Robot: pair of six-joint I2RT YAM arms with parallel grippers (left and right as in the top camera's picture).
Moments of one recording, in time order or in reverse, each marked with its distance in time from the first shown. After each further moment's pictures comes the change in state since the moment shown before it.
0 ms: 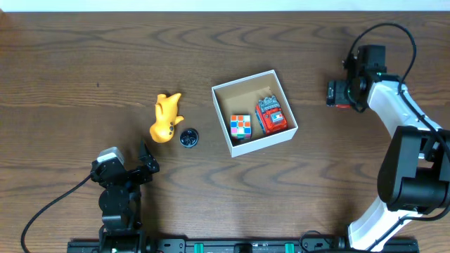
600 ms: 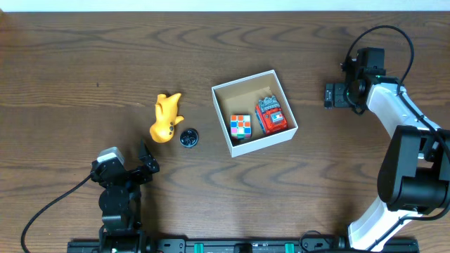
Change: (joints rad) left arm 0.000 0.000 0.000 0.000 0.000 0.000; right arm 0.000 0.000 -0.014 0.019 0.000 -0.033
